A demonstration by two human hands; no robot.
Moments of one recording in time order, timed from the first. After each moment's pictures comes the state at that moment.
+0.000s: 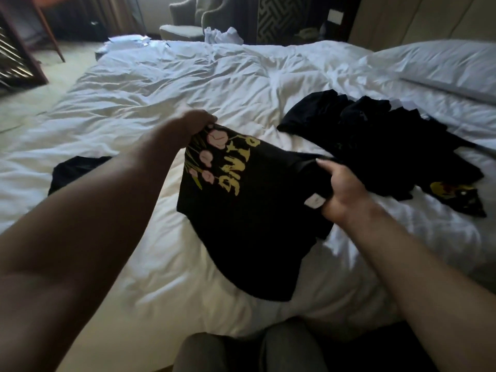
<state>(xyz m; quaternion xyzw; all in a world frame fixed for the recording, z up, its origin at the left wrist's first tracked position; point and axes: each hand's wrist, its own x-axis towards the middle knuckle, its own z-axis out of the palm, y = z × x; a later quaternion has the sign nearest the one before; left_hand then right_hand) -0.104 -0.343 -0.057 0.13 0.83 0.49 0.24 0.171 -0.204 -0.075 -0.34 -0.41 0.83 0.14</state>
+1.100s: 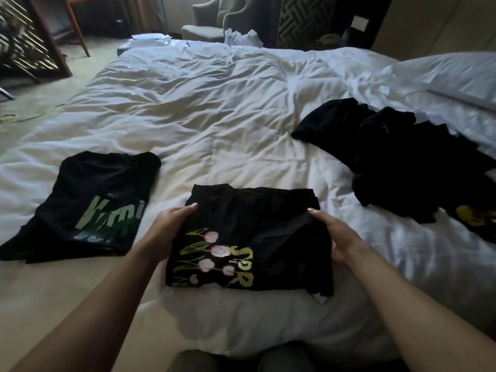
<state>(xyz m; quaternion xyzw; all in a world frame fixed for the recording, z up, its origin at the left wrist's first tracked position) -0.001 -0.444 -0.186 -0.04 0.67 0.67 0.30 0.162 -0.152 -0.185 -0.38 -0.52 0.77 0.02</state>
